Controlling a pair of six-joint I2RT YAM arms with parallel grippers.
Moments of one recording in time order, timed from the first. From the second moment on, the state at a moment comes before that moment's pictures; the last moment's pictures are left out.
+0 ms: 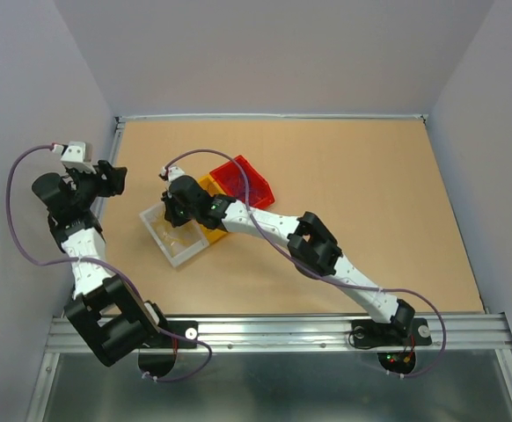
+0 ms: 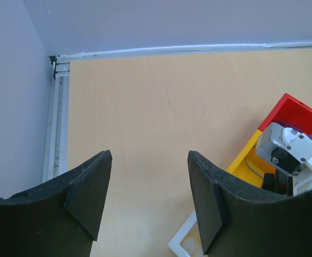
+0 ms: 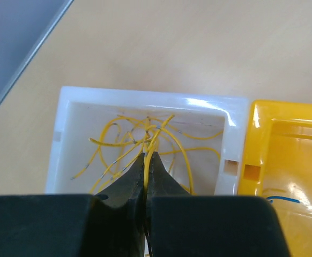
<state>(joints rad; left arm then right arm) 0.60 1.18 0.79 0.23 0.81 0.03 1.05 2.61 2.34 -0.26 0.02 0.42</state>
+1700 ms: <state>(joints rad) -0.04 1.44 0.98 0.28 0.44 0.01 0.92 1.73 1.19 -0.15 0.40 0.36</state>
